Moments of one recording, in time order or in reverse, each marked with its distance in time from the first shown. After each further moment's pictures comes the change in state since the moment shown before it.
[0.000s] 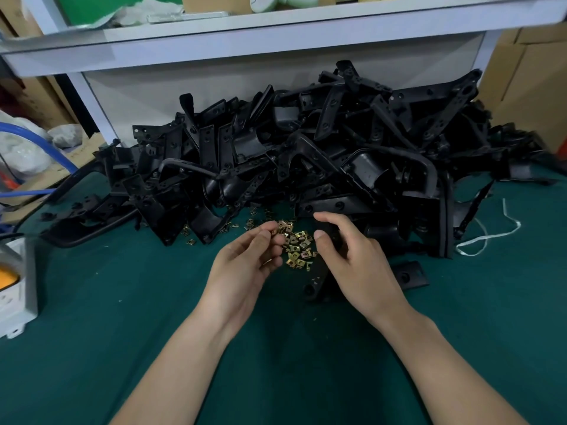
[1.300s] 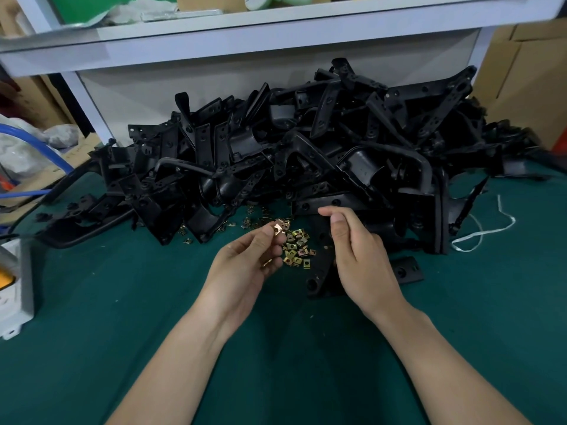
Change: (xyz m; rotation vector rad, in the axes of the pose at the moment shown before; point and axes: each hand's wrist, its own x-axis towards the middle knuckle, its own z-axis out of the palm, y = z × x) left_hand -0.001 0.001 0.003 0.007 -0.035 -0.057; right_hand 0.000 -0.004 -0.001 0.075 0.123 0.016
